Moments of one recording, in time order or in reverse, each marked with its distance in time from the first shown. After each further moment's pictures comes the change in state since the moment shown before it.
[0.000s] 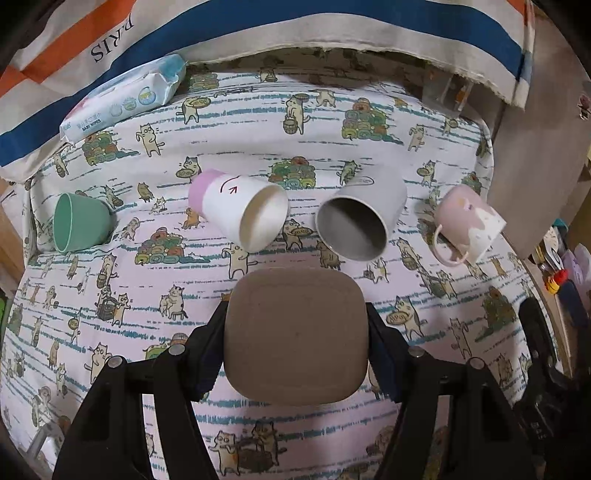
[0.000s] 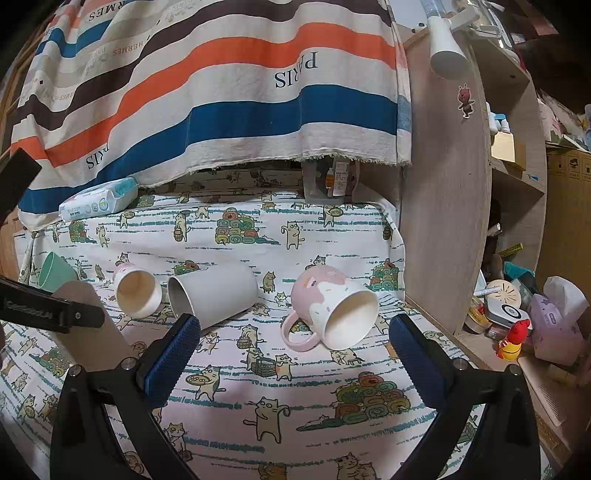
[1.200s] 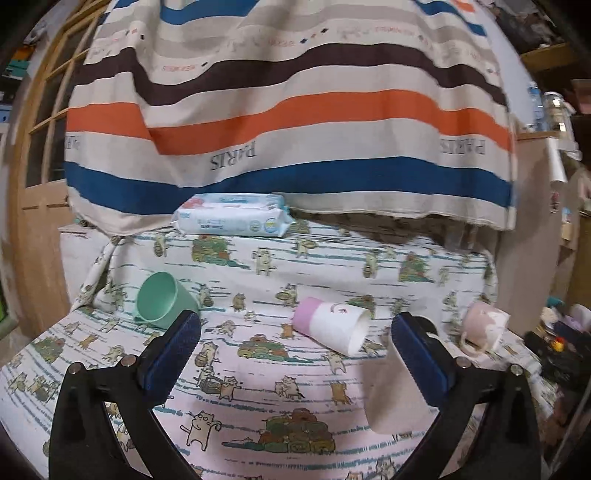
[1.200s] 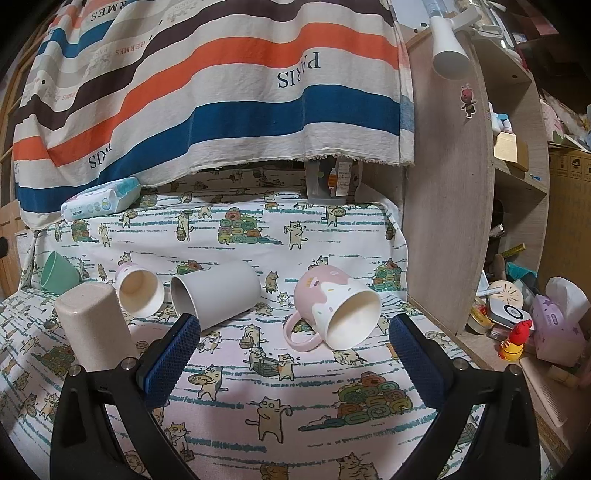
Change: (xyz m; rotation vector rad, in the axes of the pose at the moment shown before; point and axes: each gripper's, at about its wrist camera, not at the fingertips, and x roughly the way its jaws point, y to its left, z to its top) left arm -0.088 0.126 -0.067 -0.073 -0.648 0.008; right arm 0.001 0.001 0.000 -0.003 0.001 0.007
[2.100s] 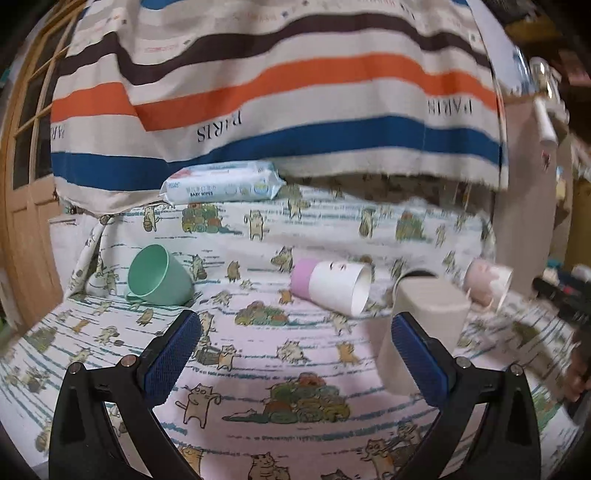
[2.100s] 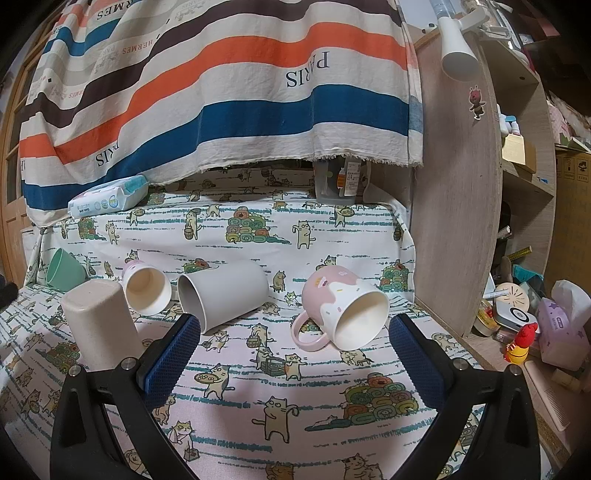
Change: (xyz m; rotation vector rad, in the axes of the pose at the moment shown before) left arm 0.013 -0.007 -0.039 0.081 0.086 0.004; right arm 0.000 0.003 0.001 -0.011 0.001 0.027
